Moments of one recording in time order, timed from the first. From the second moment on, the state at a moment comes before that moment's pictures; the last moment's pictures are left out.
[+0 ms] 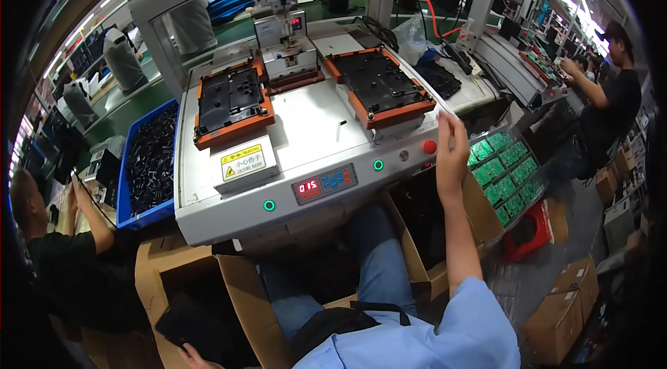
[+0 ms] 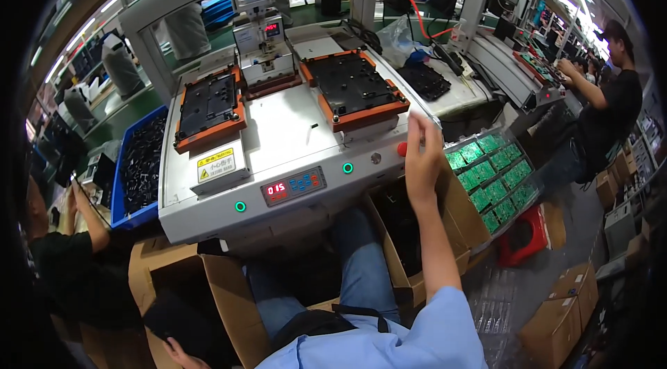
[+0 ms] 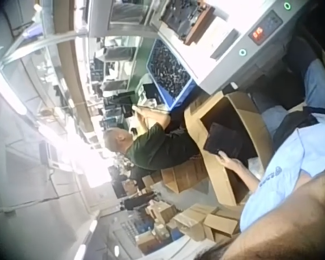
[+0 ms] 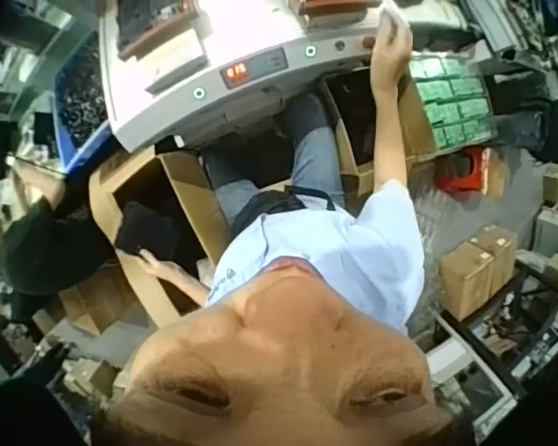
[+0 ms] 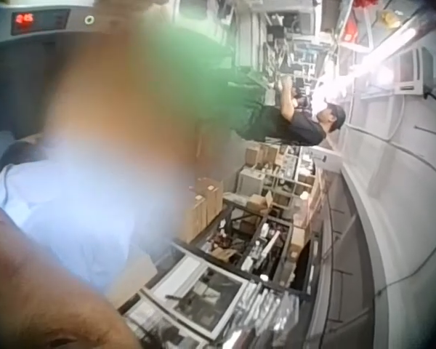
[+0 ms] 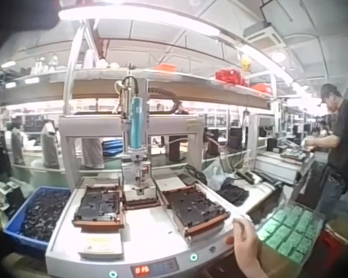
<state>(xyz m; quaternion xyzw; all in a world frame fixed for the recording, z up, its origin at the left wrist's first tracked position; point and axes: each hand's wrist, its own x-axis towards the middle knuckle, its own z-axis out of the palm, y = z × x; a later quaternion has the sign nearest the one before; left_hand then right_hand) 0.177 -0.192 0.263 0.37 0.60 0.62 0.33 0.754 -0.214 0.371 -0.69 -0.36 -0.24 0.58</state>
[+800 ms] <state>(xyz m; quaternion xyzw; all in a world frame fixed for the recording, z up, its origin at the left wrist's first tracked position) 0.356 -0.105 0.199 0.47 0.27 0.15 0.83 0.873 -0.136 0.443 -0.86 -0.44 -0.15 0.22</state>
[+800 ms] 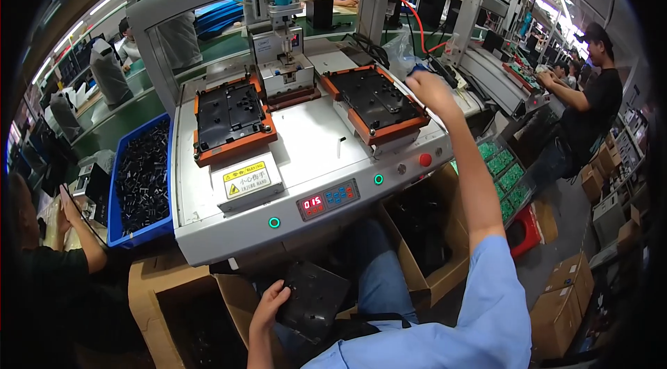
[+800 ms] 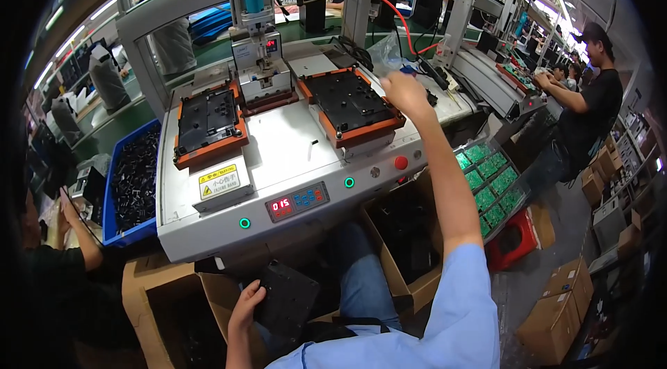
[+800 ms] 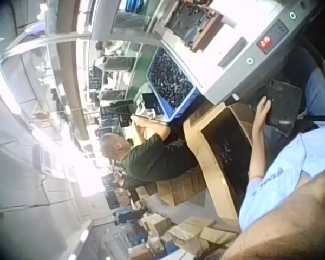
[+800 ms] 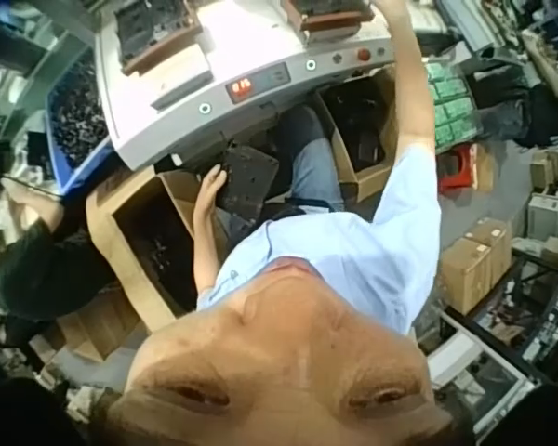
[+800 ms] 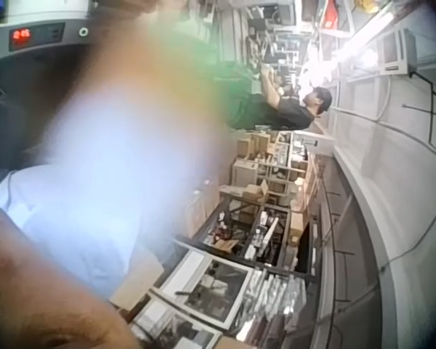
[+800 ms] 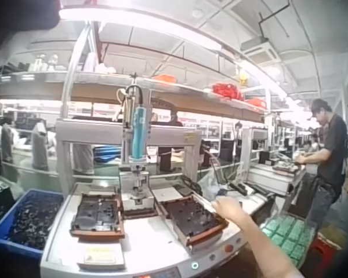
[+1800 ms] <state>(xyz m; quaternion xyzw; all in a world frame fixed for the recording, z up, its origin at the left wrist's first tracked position) 0.363 -0.096 0.101 0.17 0.06 0.01 0.98 0.900 -0.128 0.477 -0.69 -0.35 0.30 0.56</state>
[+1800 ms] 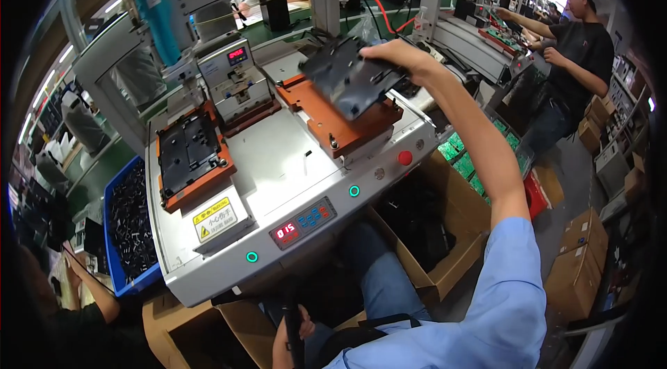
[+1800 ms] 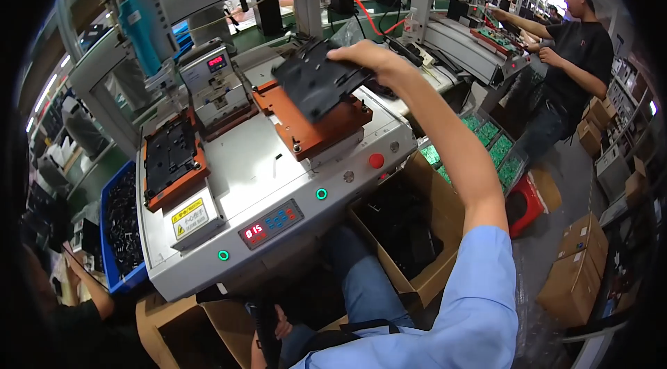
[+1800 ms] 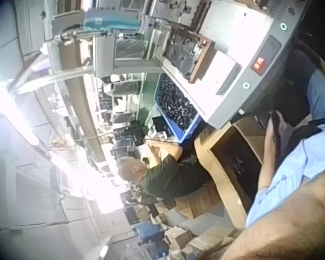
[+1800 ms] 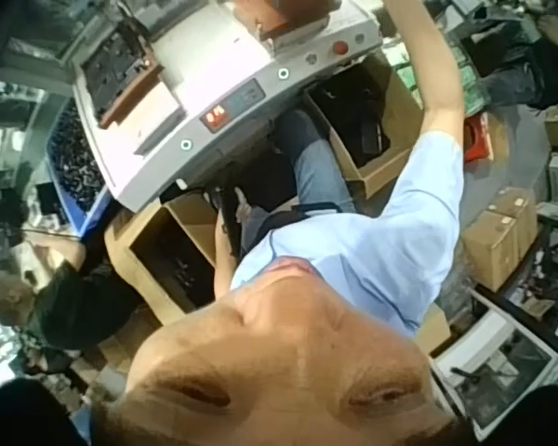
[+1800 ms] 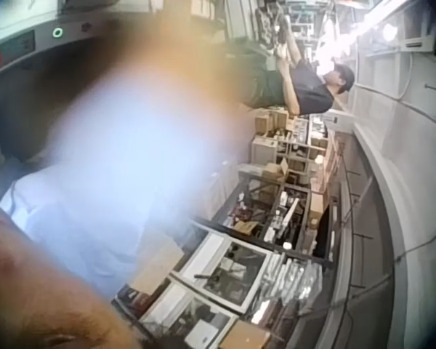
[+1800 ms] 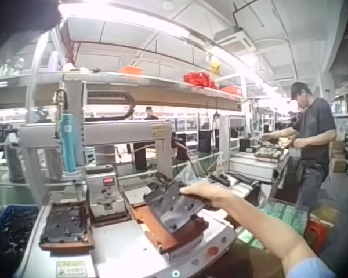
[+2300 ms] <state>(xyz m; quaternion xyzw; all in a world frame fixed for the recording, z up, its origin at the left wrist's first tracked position) 0.470 -0.031 0.122 0.39 0.04 -0.08 0.92 1.100 -0.138 0.263 -0.66 -0.05 0.16 0.73</state>
